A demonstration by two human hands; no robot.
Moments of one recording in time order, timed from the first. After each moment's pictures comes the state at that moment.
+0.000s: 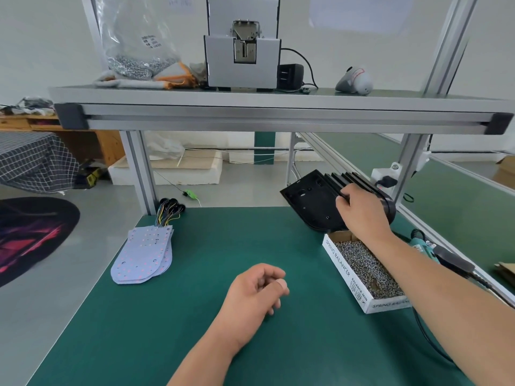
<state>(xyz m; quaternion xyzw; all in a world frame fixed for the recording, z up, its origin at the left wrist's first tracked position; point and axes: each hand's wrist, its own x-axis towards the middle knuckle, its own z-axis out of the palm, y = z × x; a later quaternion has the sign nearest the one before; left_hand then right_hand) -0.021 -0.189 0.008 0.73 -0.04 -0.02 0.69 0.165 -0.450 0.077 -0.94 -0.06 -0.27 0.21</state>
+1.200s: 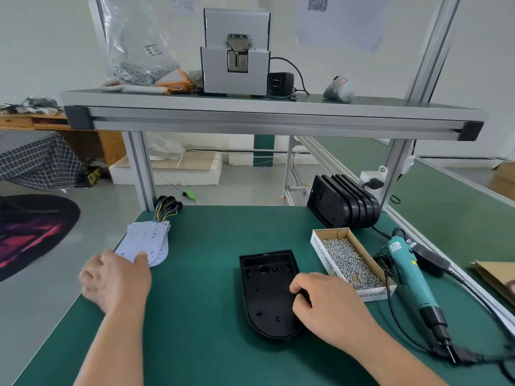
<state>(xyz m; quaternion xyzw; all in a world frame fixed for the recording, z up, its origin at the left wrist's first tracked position) -0.005 -0.033 0.008 0.81 0.45 0.24 0.31 -0.031 -0.405 0.036 -0.97 -0.19 -0.07 0.14</state>
